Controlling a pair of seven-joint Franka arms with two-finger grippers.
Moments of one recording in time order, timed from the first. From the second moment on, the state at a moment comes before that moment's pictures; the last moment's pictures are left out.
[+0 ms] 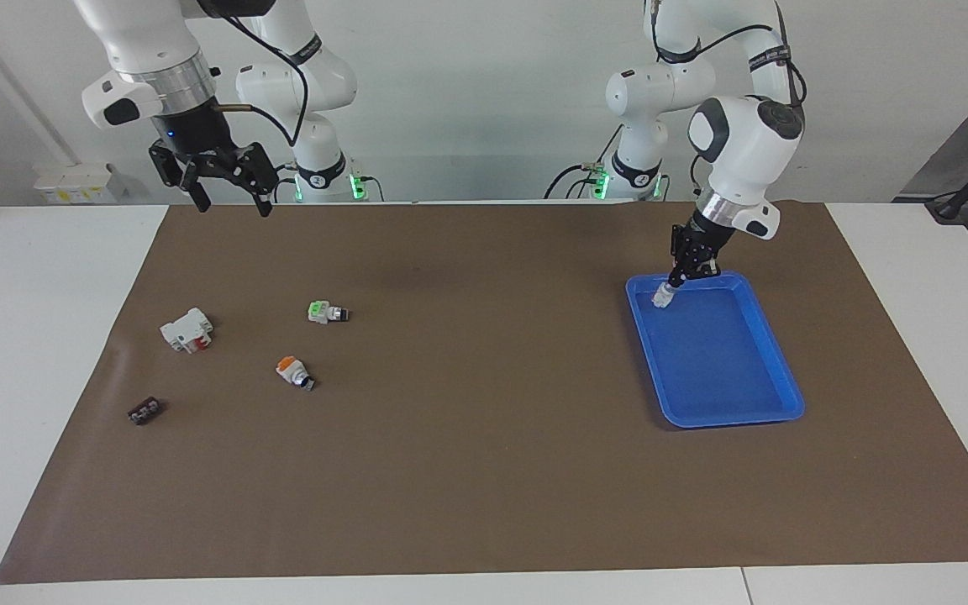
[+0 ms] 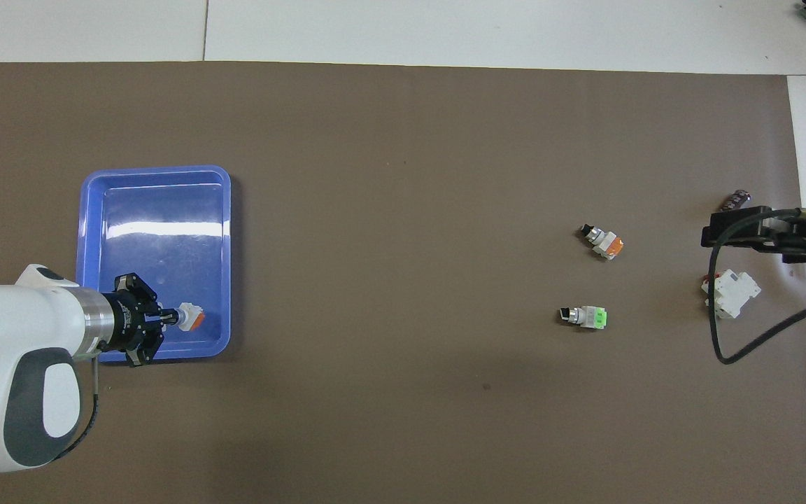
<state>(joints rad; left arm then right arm) 0.18 -0.27 -0.29 -2.50 -0.27 2.29 -1.64 0.10 -0.13 -0.06 -1.69 0.02 1.63 0.24</state>
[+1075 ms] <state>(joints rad) 0.18 -0.28 -0.29 -2.33 -0.18 2.16 -1.36 0.05 -0.02 -0.02 -1.55 -0.03 1.54 0.17</state>
